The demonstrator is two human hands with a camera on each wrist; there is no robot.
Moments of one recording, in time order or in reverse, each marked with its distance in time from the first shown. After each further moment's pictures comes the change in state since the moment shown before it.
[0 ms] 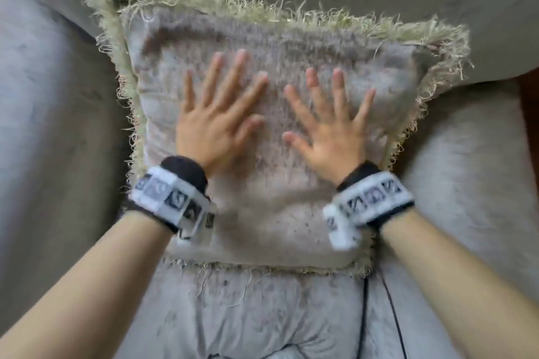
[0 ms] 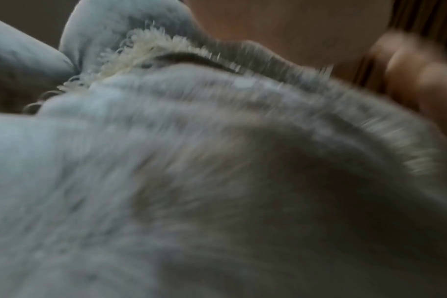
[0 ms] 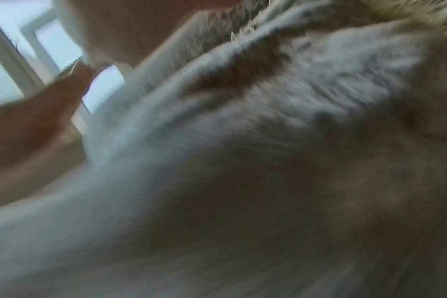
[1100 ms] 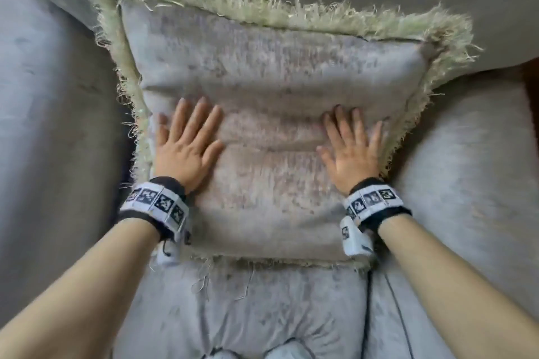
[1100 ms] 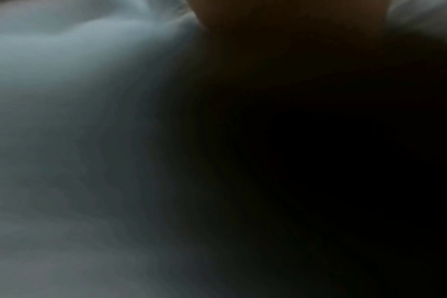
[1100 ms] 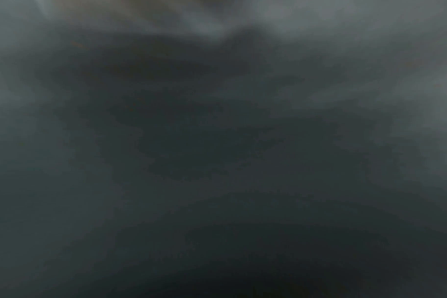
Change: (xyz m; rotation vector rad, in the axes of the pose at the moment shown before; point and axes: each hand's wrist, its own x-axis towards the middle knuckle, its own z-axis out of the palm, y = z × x) left_hand -0.056 -0.024 0.038 -0.003 -0.199 -0.141; right_hand -0.052 0.008 0.043 0.080 -0.171 0.251
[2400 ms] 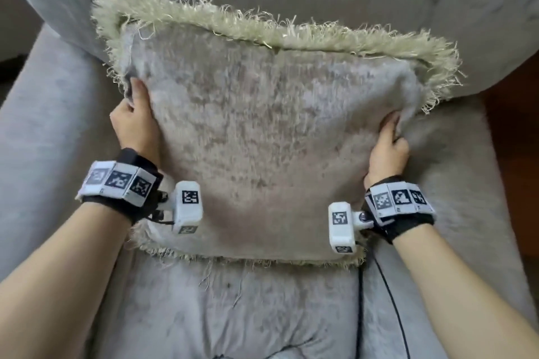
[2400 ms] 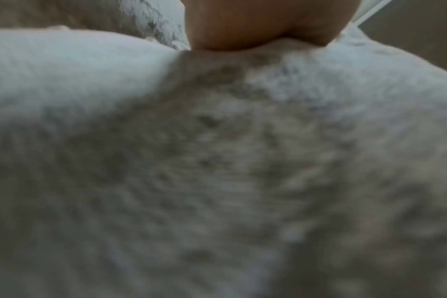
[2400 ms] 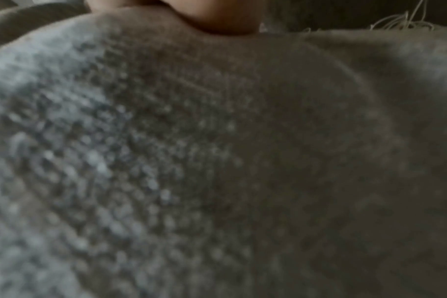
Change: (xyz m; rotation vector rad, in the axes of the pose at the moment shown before) left_hand 0.058 -0.033 -0.081 -0.979 0.493 -0.850; right_hand 0.036 0.031 -0.063 1.217 0.517 1.049
